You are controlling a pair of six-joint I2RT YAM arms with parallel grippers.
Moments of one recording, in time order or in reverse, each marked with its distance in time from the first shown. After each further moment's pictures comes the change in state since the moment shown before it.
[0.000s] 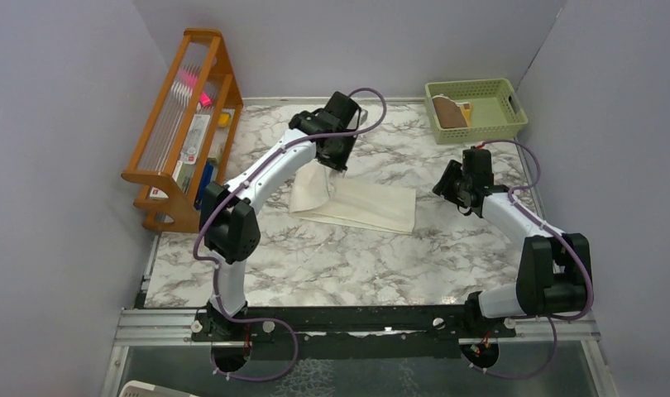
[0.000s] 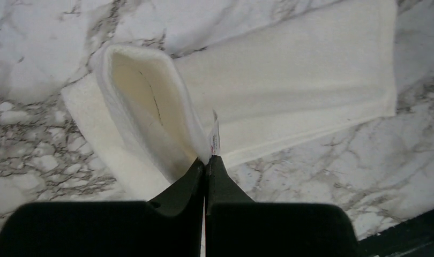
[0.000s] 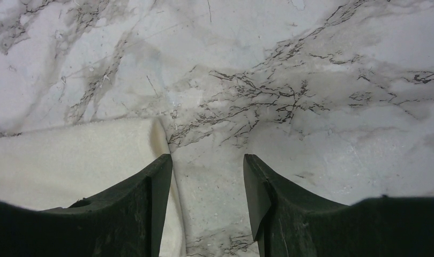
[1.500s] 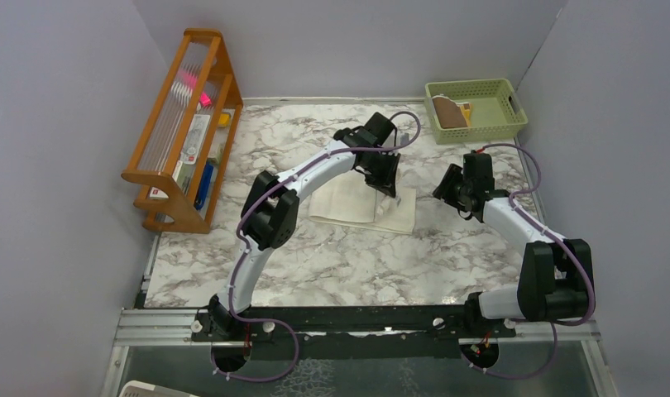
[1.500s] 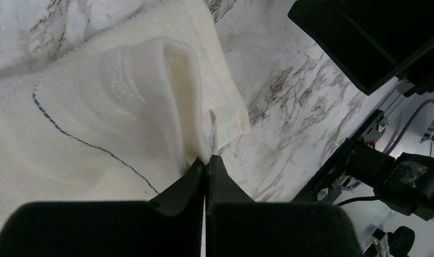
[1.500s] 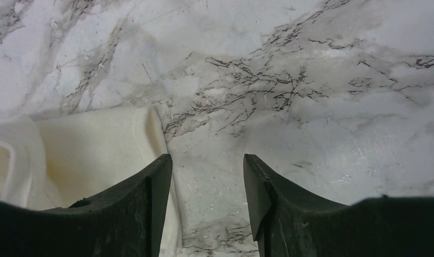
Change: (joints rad) left arm -0.151 0.312 0.187 0.142 0.474 -0.209; right arm 0.000 -0.035 -0.039 0.005 -0.009 0.001
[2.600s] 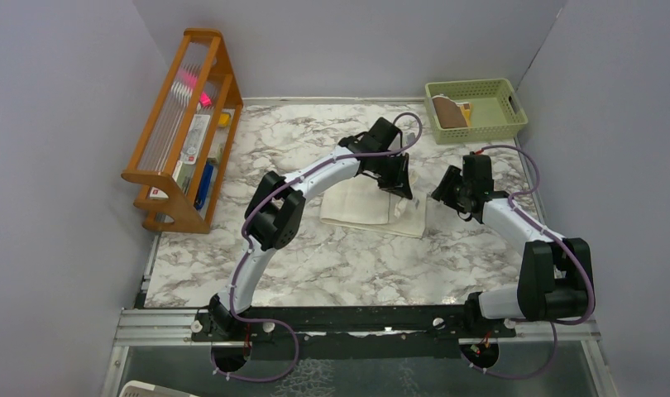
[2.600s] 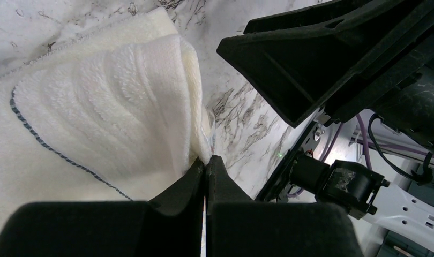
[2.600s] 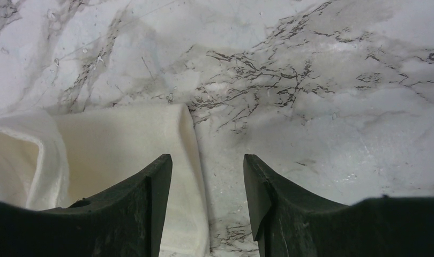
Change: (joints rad) left arm -0.023 0.031 -0.061 0.225 0.137 -0.209; right arm 0.000 0.003 -0.015 0.011 -0.017 0.001
